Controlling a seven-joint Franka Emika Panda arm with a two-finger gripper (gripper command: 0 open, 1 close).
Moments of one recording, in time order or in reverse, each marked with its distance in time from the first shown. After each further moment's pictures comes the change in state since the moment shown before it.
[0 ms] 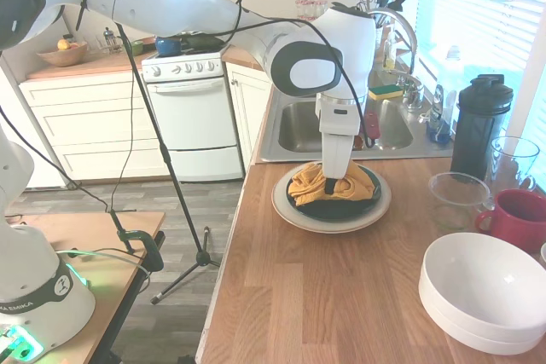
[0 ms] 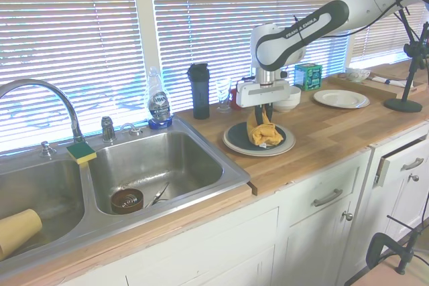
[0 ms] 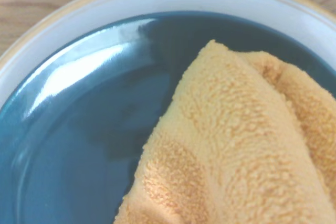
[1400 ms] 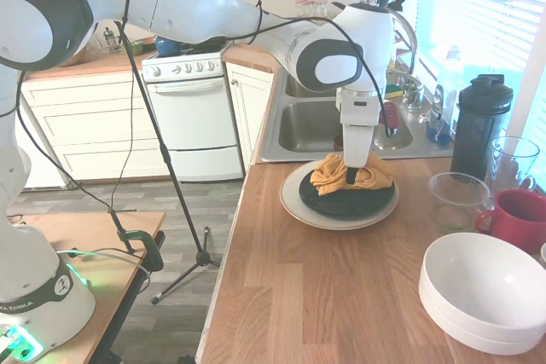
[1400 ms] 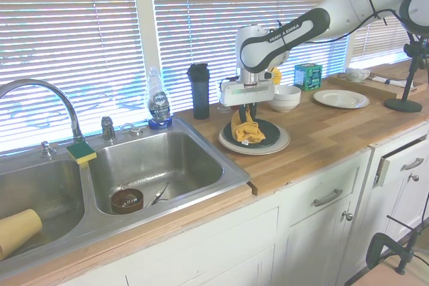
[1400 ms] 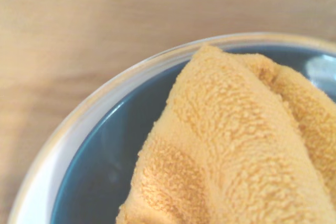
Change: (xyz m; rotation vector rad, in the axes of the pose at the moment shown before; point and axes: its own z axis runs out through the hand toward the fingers) arm 0.007 -0.053 -0.004 0.053 0.020 0.053
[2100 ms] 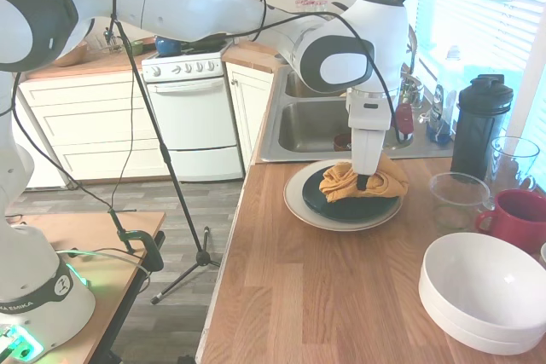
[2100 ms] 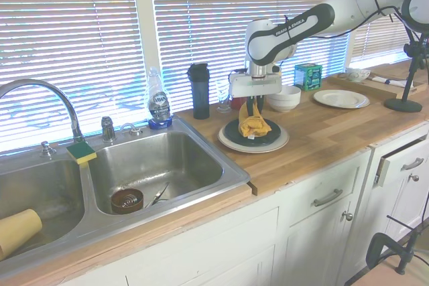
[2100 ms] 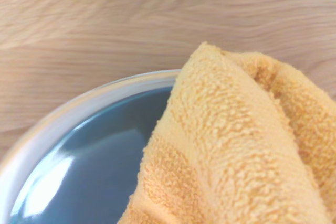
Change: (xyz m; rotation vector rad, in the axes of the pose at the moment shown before) arm 0.042 0.019 -0.017 0.018 0.003 0.067
